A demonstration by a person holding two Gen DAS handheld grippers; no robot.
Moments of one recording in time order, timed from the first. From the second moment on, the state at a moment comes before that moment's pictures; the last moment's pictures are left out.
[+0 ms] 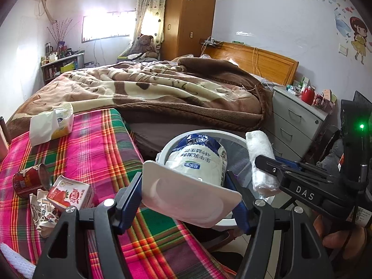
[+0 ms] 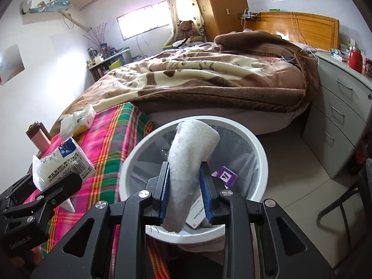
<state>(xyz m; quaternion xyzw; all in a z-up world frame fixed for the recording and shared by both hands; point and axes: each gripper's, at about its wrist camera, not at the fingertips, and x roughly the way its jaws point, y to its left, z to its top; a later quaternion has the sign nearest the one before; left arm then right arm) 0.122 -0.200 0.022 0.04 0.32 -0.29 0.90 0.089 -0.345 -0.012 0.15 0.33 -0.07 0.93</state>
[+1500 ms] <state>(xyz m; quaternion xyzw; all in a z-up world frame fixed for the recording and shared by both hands) 0.108 -0.157 0.029 0.02 0.32 -0.26 0.91 0.083 -0.313 0.002 0.10 0.31 -0.09 0.94</state>
